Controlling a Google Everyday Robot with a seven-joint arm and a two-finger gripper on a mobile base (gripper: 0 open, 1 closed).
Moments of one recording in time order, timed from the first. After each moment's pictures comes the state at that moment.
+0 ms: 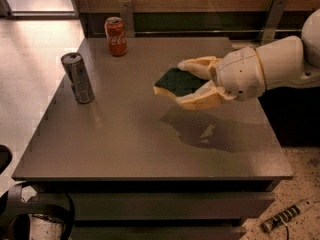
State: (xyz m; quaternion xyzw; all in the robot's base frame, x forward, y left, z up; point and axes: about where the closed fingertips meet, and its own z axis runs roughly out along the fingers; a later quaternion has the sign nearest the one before) arm 0.488 -0.060 0.919 -0.63 0.57 0.29 0.43
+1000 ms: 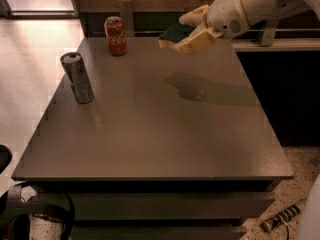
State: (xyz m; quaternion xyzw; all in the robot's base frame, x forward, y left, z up) arm 0.638 -0.071 0.961 -0.64 0.62 0.23 0.40
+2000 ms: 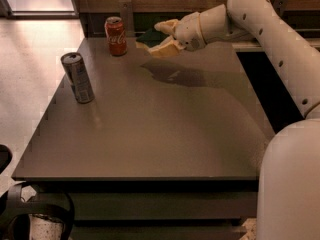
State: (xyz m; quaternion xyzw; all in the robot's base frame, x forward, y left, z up) arm 0.726 -0.004 0.908 -0.62 0.58 0.24 0.48
